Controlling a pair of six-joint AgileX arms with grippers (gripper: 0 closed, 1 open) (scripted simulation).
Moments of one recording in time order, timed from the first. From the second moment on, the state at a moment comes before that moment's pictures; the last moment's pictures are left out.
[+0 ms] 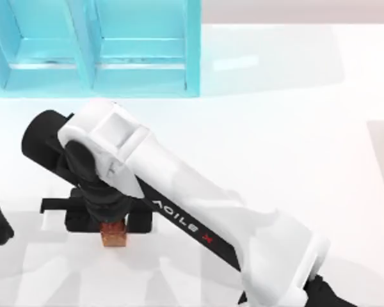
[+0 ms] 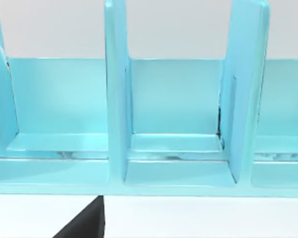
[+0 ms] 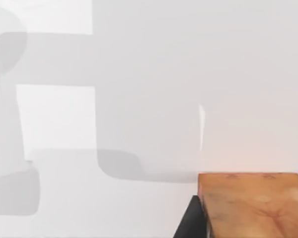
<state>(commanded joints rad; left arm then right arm) 0.00 0.00 0.00 0.00 0.00 0.00 1.00 3.24 3.61 -1.89 0.10 1.03</state>
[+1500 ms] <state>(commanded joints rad) 0.00 0.00 0.00 0.00 0.00 0.00 1.00 2.99 3.34 -1.78 0.08 1.00</state>
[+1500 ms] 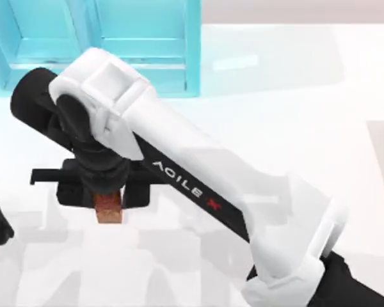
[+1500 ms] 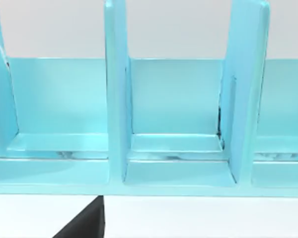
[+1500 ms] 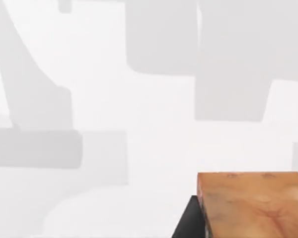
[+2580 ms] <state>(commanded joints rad) 0.00 0.00 0.00 0.00 0.00 0.00 0.43 2.38 2.42 -1.50 0.01 0.43</state>
